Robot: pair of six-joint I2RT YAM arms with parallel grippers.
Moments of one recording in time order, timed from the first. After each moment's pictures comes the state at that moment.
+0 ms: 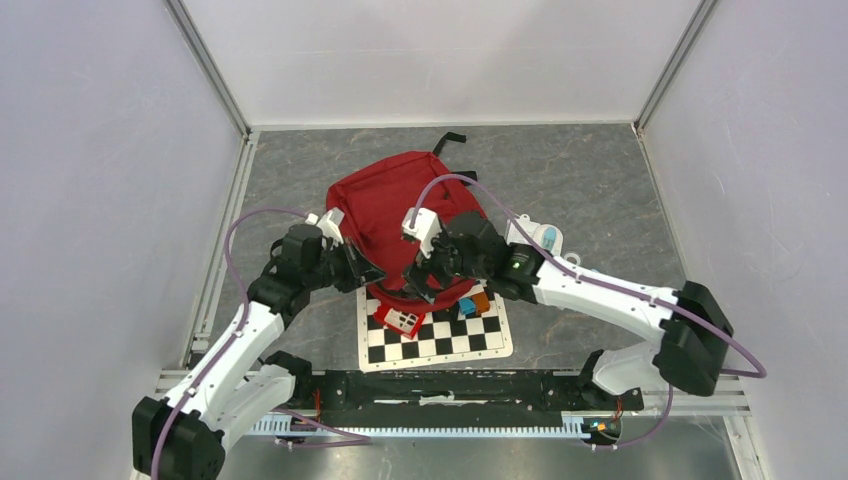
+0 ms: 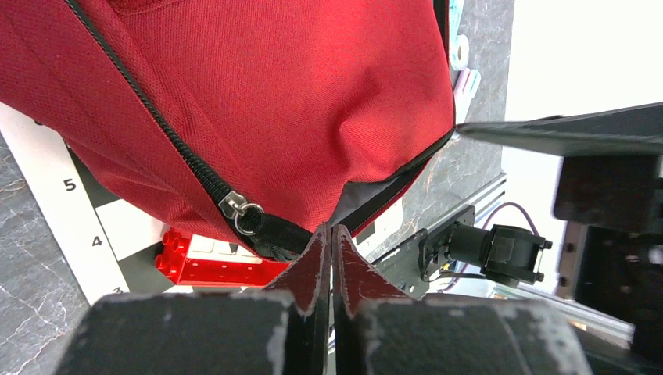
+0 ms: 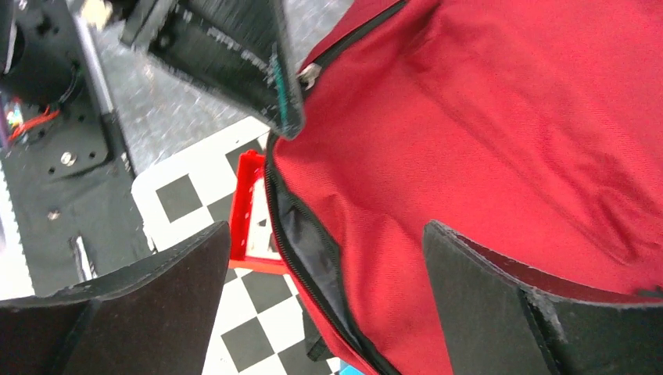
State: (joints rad) left arm -0.35 0.85 0.60 -0.37 0.43 -0.76; right arm 0.98 1.42 1.03 -0.15 -0.20 -0.10
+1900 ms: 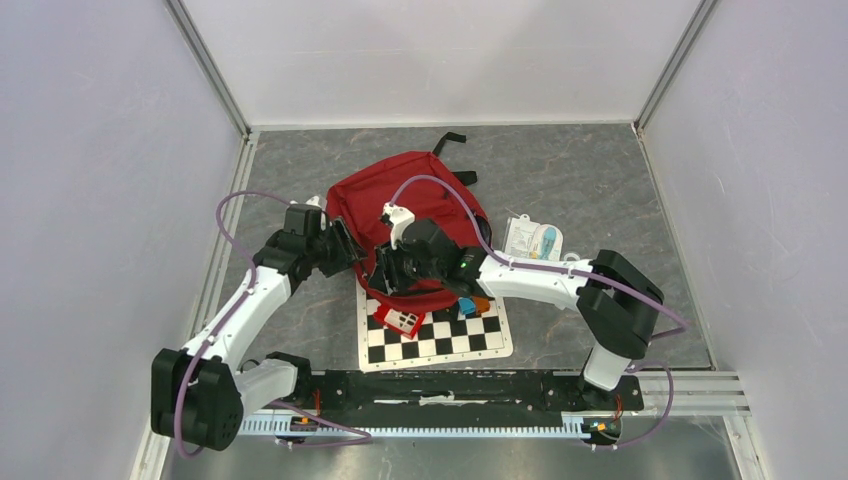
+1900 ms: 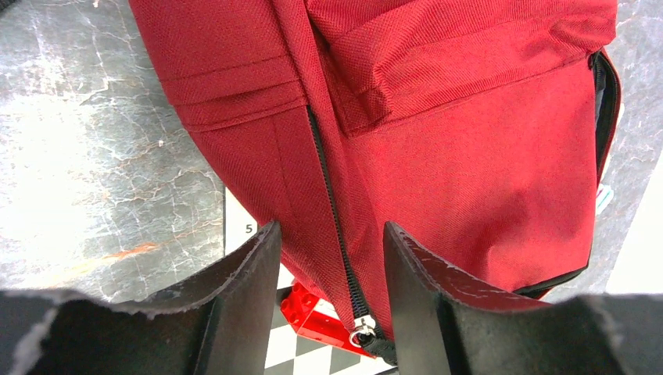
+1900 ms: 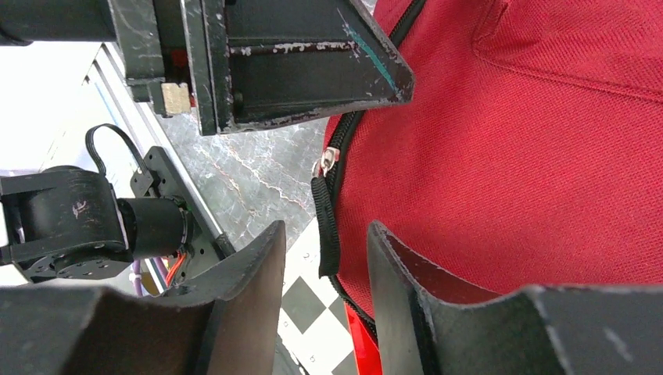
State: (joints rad) left arm -0.23 1.10 0.71 -0.45 0.18 -0.65; right arm 1.04 1.72 1.12 0.07 -0.13 0.53
